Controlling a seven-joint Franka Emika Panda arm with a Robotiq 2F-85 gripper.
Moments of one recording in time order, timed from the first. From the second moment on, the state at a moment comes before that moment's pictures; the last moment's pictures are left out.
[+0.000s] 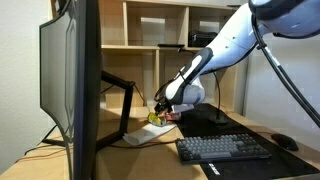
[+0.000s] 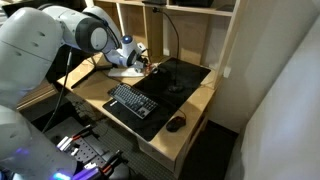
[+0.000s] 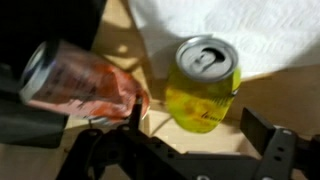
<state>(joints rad) 0.05 0.89 0.29 -1.63 -0.14 3.13 -0.18</state>
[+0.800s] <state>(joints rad) -0.05 0.87 0.41 -1.40 -0.01 2.56 -0.40</state>
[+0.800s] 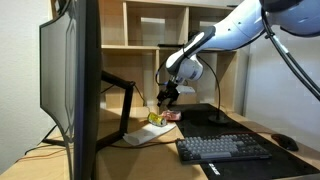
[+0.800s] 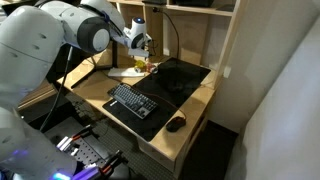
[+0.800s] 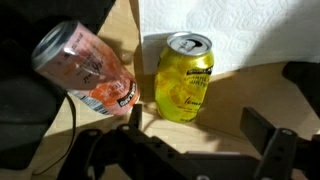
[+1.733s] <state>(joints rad) 0.03 0.91 0.40 -1.58 0.04 2.91 -0.39</state>
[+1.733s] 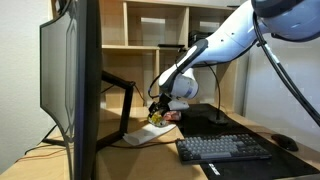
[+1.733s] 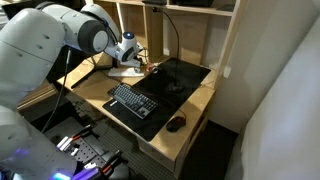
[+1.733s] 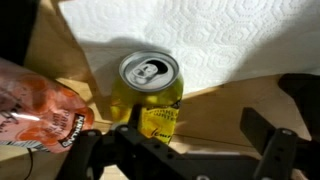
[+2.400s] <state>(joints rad) 0.14 0.88 0.26 -1.77 -0.03 3.30 -0.15</state>
